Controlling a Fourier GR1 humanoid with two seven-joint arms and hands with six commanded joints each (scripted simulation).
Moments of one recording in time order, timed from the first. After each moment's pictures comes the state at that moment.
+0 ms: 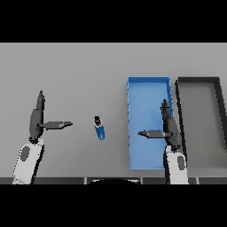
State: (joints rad) left arm -0.11 0.43 -0.16 -1.48 0.24 0.26 0.01; right arm 0.00 0.00 0.00 -1.57 0.00 0.00 0.00
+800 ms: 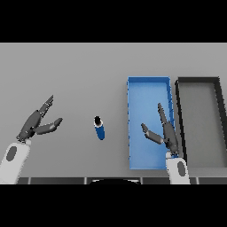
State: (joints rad) left arm -0.10 0.66 -0.22 -1.49 0.30 -0.16 -0.12; right arm 0.08 -0.09 0.13 -1.69 0.20 0.02 -0.02
